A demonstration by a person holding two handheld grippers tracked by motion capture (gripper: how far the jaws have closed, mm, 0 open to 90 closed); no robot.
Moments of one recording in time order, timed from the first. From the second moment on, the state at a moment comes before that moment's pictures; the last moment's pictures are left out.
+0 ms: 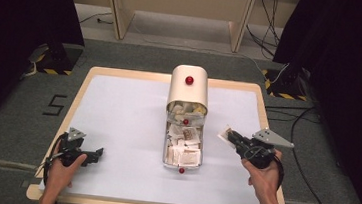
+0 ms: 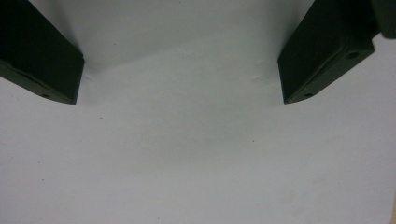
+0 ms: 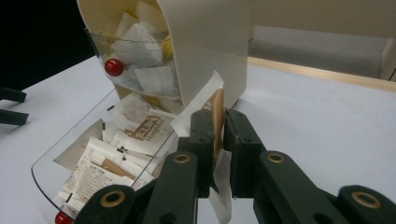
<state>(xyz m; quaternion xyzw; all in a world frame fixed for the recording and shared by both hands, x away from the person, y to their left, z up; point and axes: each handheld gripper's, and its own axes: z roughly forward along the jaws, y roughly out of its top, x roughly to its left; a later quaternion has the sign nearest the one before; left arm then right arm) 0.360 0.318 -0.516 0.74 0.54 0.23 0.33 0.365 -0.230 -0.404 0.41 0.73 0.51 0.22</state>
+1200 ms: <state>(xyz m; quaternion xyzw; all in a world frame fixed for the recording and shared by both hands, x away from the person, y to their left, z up) 0.360 0.318 -0.516 0.74 0.54 0.23 0.33 0.381 -0.255 -0.442 0.46 0.72 0.47 0.21</state>
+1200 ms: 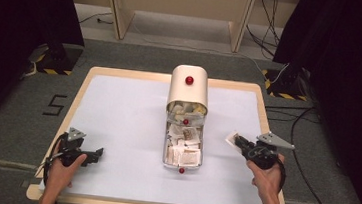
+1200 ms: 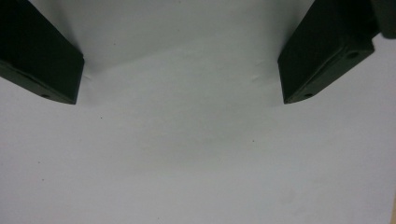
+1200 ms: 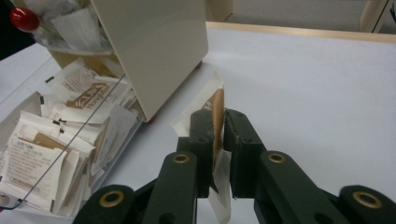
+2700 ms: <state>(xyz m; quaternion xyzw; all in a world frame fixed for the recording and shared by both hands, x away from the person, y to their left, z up) 0.360 0.318 -0.516 0.74 0.55 0.23 0.33 0.397 -0.248 -0.470 0.48 0.74 0.44 0.20</state>
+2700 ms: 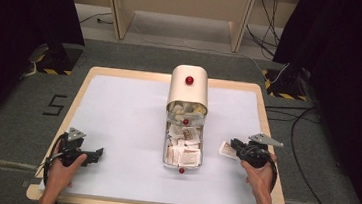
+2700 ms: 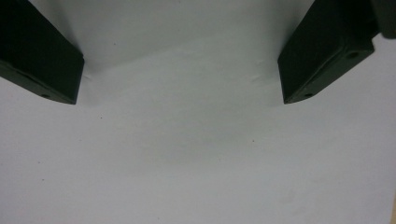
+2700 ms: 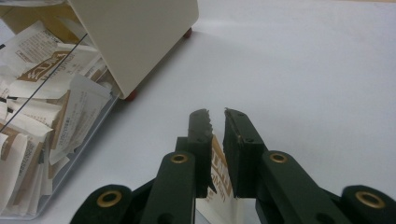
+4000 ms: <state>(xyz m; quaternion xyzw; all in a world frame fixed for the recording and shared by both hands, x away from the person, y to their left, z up) 0.360 0.318 -0.516 0.74 0.54 0.23 0.33 0.394 -0.246 -0.465 0.51 0.71 0.44 0.20</state>
